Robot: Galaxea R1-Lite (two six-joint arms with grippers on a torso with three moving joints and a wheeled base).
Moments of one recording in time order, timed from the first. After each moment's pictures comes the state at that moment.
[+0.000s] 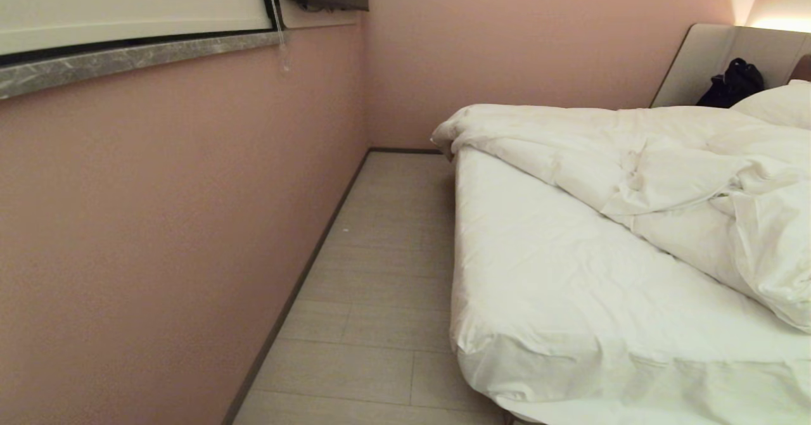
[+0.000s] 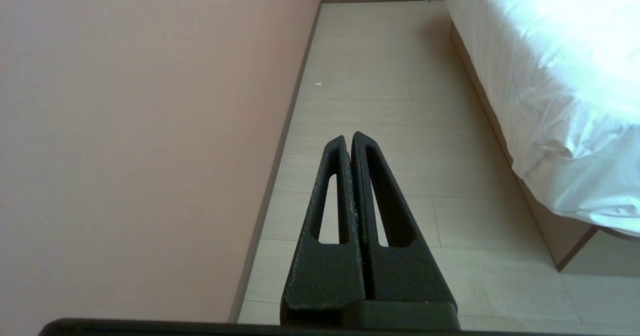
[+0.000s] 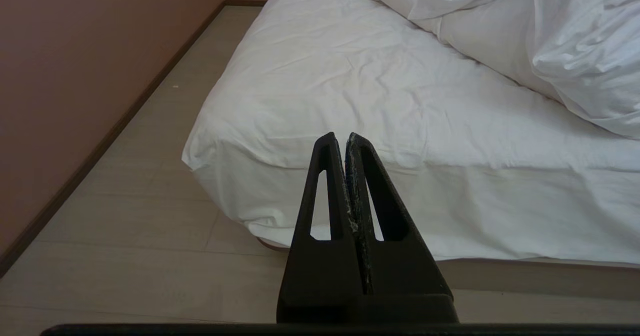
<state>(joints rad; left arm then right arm) 0.00 0.00 0.00 0.00 -0.01 0.04 0.00 0.00 0.00 0.00 0.00 0.00</state>
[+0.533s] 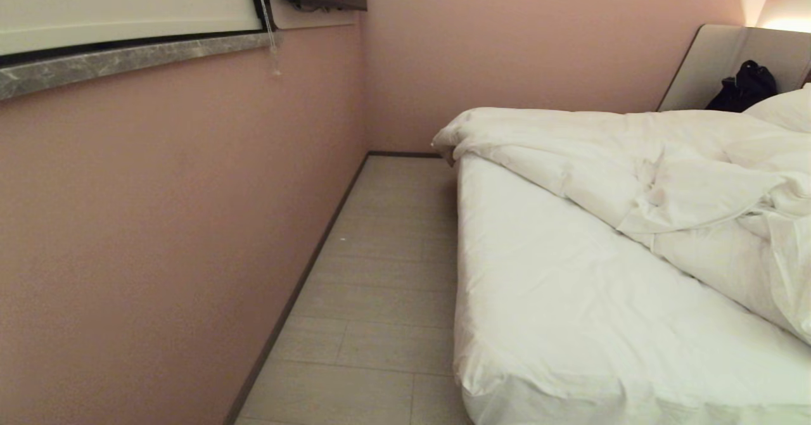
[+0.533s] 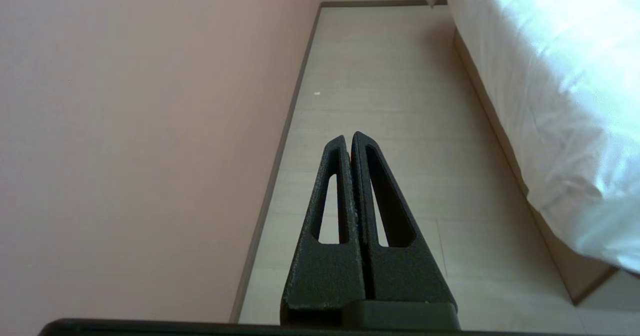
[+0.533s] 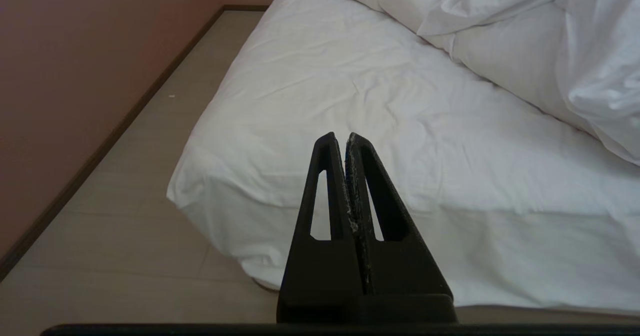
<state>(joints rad) 0.00 0.00 0.00 0.00 -0.01 0.04 0.00 0.00 0.00 0.00 0.00 0.00</state>
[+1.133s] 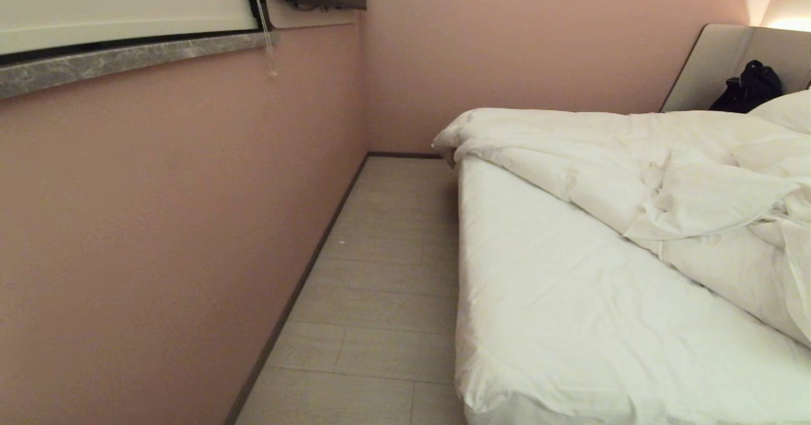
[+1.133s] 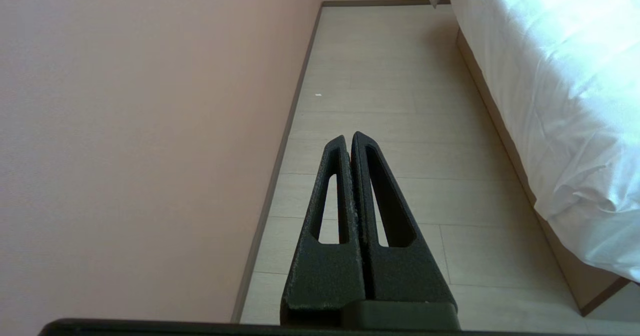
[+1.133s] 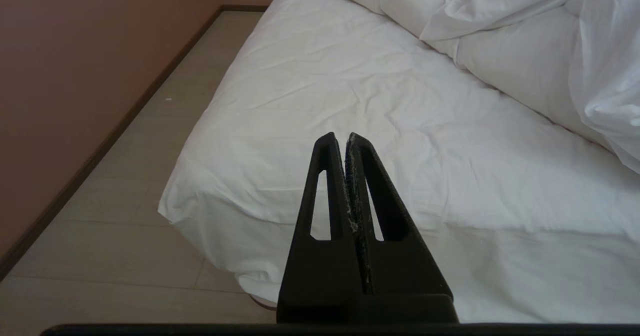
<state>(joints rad) 0.00 0.00 0.00 0.00 -0.01 0.04 0.00 0.00 0.00 0.00 0.00 0.00</state>
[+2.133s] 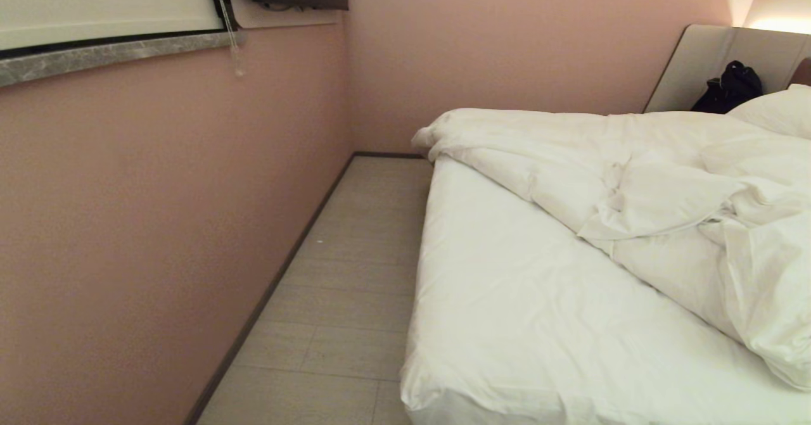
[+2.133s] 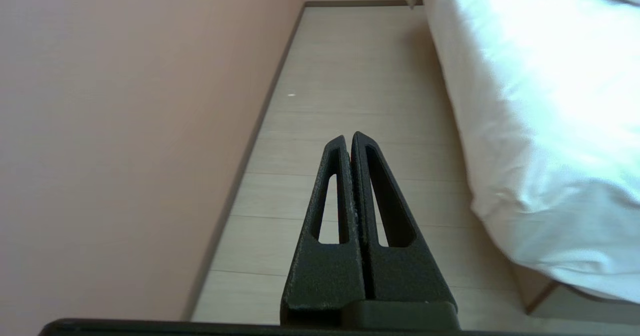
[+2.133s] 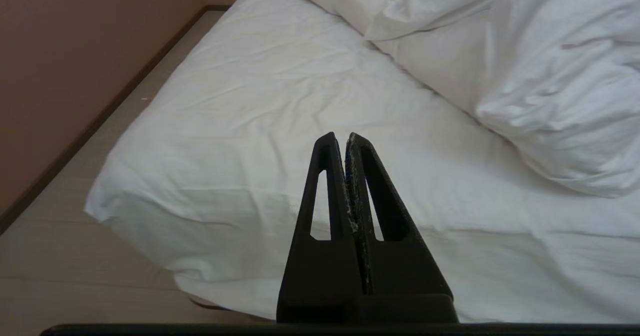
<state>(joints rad) 0.00 0.00 0.00 0.01 -0.01 0.04 0.00 0.00 0.00 0.00 0.00 0.00</state>
